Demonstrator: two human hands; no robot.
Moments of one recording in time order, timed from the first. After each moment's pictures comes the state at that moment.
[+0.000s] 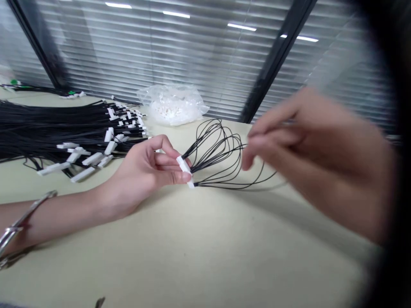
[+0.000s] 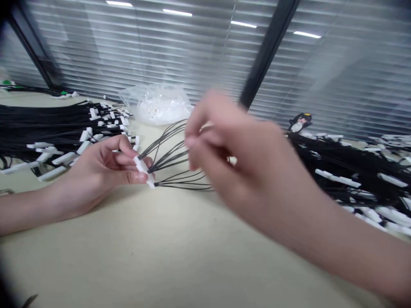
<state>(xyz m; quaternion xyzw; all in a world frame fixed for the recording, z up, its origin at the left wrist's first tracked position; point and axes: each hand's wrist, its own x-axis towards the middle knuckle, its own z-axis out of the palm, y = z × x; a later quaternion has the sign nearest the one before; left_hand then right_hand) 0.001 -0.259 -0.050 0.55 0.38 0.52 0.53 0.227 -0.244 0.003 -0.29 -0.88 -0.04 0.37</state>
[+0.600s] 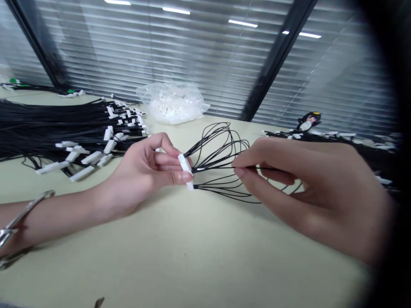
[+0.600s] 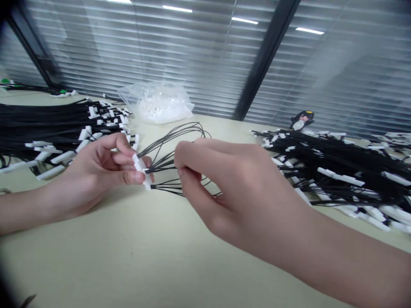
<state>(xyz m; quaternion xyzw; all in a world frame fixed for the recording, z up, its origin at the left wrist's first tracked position) 0.002 -0.261 -0.046 0.56 0.36 0.50 0.55 0.224 -0.256 -0.007 -0.28 -0.91 -0.08 0.31</state>
